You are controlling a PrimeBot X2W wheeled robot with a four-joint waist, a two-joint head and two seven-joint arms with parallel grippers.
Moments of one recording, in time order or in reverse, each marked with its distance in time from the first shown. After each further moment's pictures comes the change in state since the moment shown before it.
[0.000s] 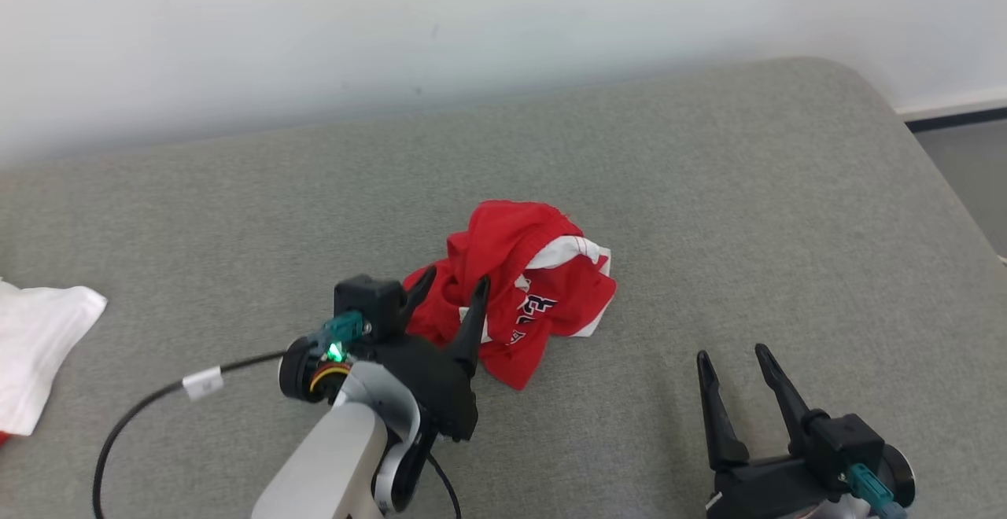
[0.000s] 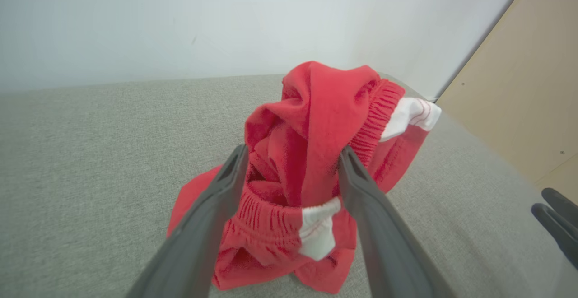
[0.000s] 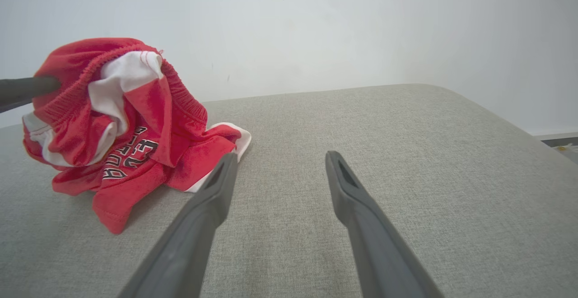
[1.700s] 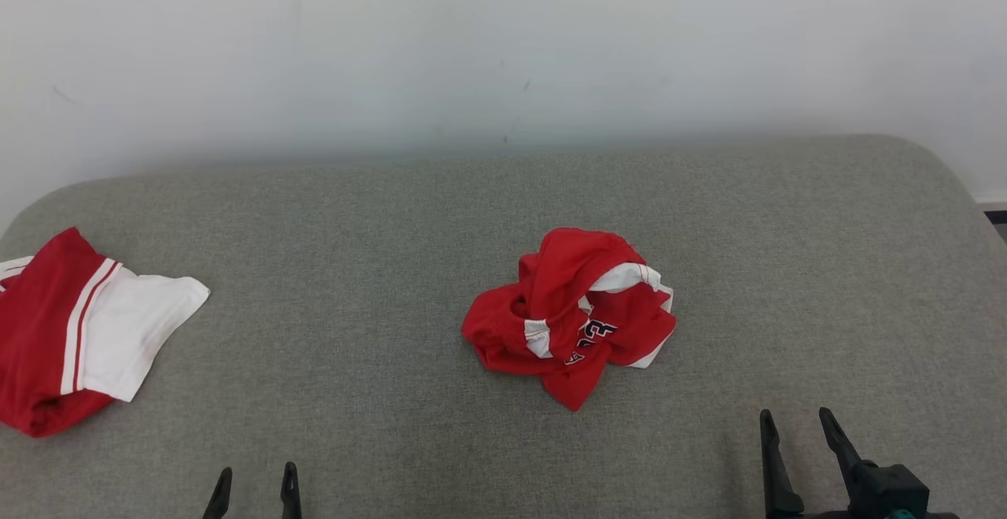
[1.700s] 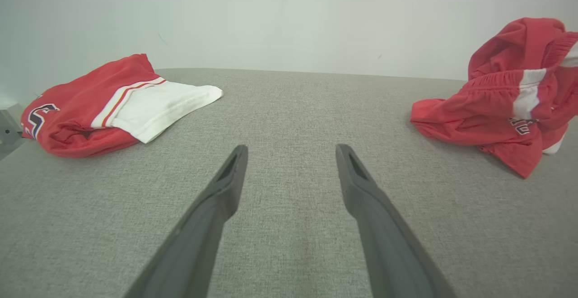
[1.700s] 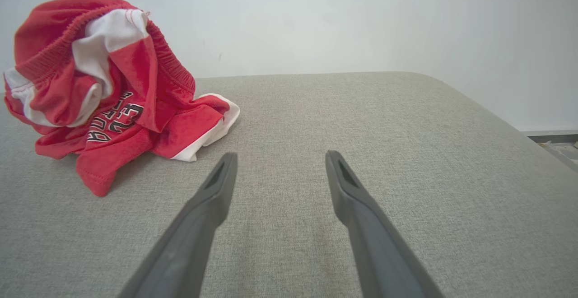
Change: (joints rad) left arm 0.677 -0.008 0.530 -0.382 0.433 -0.024 -0.210; right arm 0.094 0.000 -0.149 0.050 -0.066 0.000 0.011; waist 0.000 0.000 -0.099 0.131
